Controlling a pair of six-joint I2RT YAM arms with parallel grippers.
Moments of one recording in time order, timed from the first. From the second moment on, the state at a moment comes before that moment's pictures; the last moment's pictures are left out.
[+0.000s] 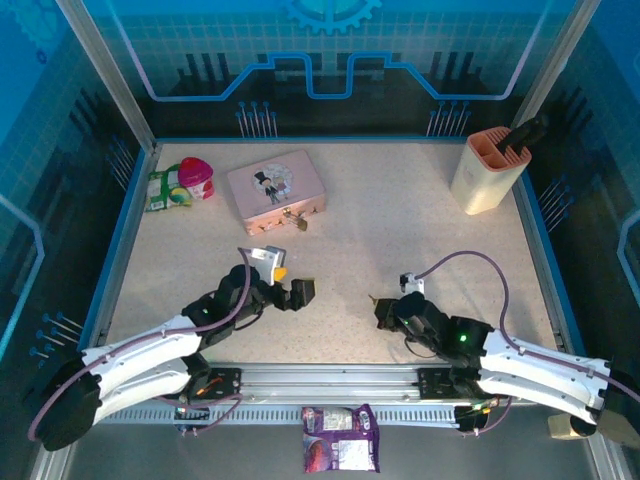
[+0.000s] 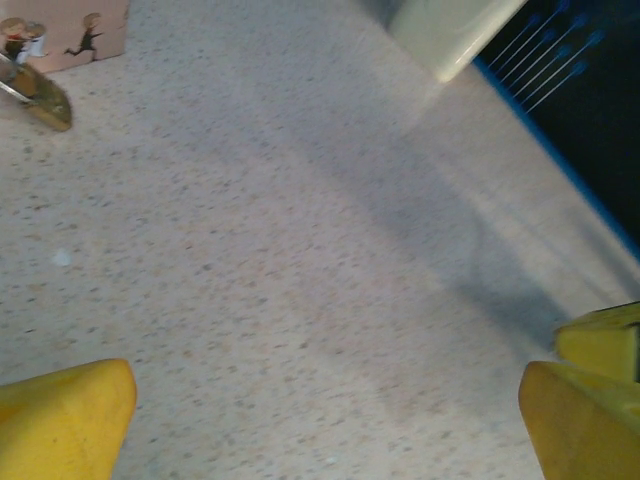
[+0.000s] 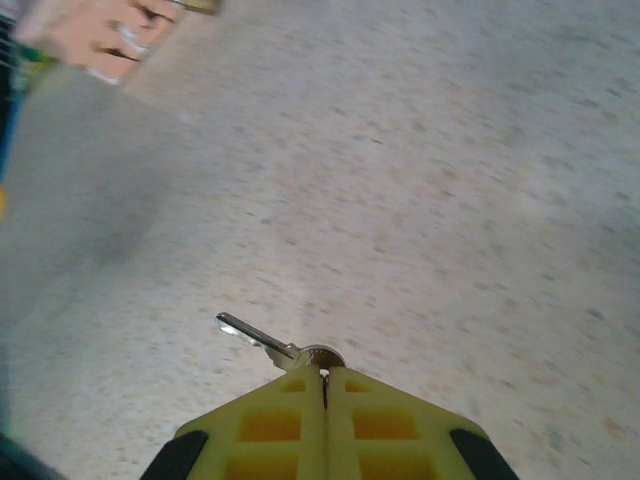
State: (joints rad) left arm -0.74 0.92 0.32 0.20 0.04 -0.56; right arm 1.03 0.68 0.28 -0.25 0.31 1.04
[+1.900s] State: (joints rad) left arm -0.93 1.12 0.46 0.37 0.14 -0.66; right arm 1.24 0.86 0.29 0.25 0.43 0.91
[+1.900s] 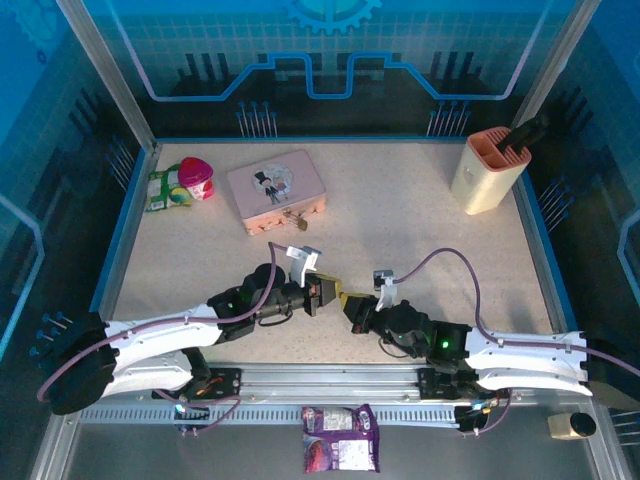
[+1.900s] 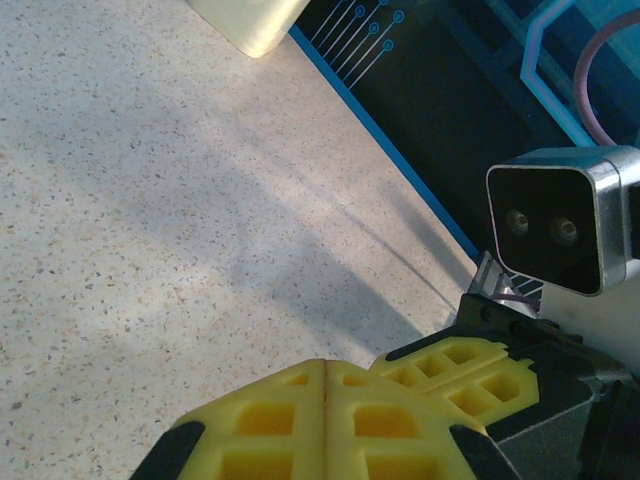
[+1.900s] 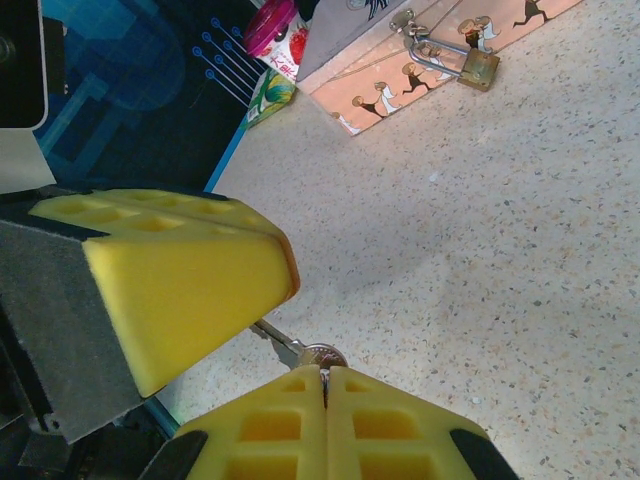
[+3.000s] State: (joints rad) left arm -0.82 1.18 0.46 0.60 0.20 -0.87; right arm 0.90 0.70 0.20 0.50 0.05 0.82
